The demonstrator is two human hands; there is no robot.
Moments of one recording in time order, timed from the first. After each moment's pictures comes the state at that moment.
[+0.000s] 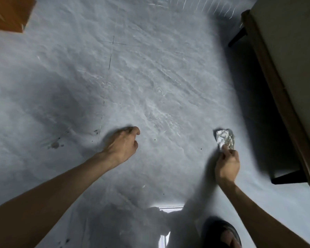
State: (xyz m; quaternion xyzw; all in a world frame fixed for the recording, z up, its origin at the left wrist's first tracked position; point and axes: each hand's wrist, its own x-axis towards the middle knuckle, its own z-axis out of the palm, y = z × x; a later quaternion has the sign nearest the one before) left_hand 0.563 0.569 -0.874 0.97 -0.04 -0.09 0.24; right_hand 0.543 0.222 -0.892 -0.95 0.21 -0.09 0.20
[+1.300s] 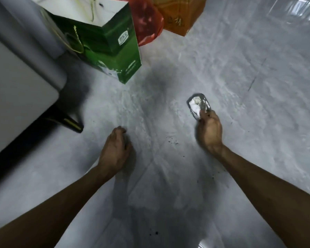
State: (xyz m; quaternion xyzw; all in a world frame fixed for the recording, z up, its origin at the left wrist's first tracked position) left_hand 0.375 0.844 -0.867 0.90 0.37 0.03 0.24; right_hand 0.635 0.668 -0.898 -0.93 -0.28 0.07 0.22
